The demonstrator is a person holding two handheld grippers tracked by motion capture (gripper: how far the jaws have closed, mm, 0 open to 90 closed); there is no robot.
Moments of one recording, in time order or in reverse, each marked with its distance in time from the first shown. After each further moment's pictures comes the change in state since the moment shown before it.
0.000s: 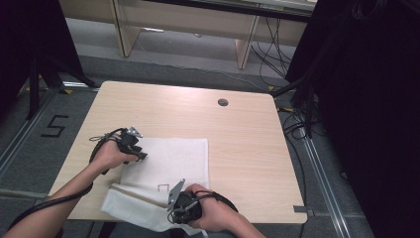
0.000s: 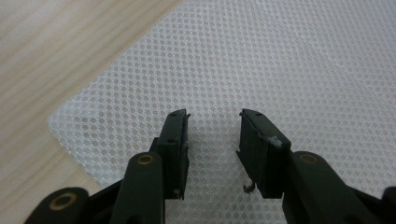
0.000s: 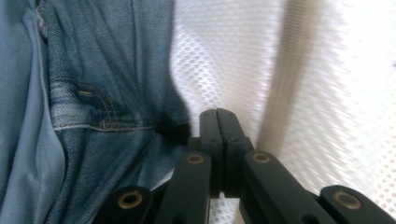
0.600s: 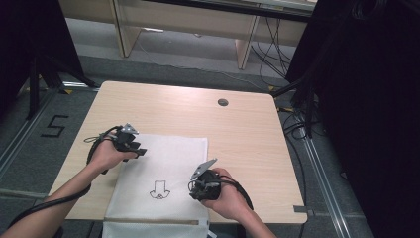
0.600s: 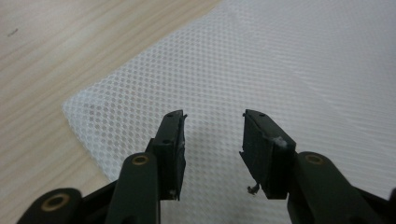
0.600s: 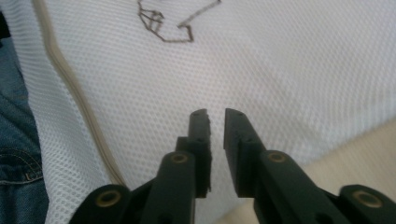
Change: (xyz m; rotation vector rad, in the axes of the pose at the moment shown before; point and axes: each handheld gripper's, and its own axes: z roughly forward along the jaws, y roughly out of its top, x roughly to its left) left arm -0.006 -0.007 -0.024 -0.116 0.001 -0.042; right arm -0.033 -0.045 -0.033 -0.145 -0.202 0.455
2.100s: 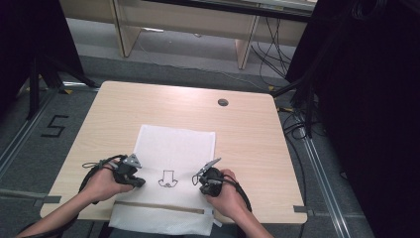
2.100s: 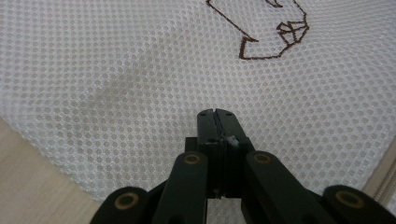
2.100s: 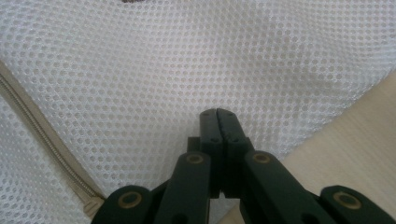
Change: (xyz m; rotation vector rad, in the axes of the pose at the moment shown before) left arm -0.065 -0.038 -0.011 0.181 -0.154 0.152; right arm -0.022 -0.011 0.021 0.057 -0.148 0.170
